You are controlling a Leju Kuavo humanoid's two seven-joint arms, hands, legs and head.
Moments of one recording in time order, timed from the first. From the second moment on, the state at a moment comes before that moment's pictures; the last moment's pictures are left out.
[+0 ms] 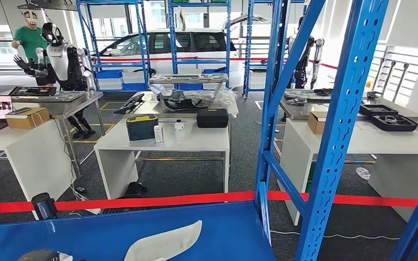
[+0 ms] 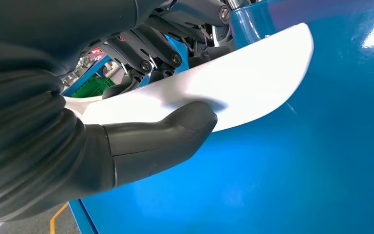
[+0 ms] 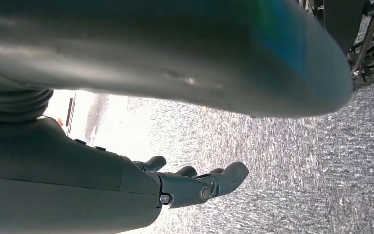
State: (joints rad) left arm -0.92 0.31 -0.40 -0.26 -1.05 -0.24 -0.24; right arm -0.09 0.11 -0.98 -0.17 0.89 0.23 0.23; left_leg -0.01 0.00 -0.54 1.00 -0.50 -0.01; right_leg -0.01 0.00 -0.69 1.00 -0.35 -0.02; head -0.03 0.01
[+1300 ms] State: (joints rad) left arm -0.78 0.24 -0.15 -0.42 -0.65 0.28 -0.57; right arm -0.09 0.10 -1.01 -0.17 0.88 0.23 0.24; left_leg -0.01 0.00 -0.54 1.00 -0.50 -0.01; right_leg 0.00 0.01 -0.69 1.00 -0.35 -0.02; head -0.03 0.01
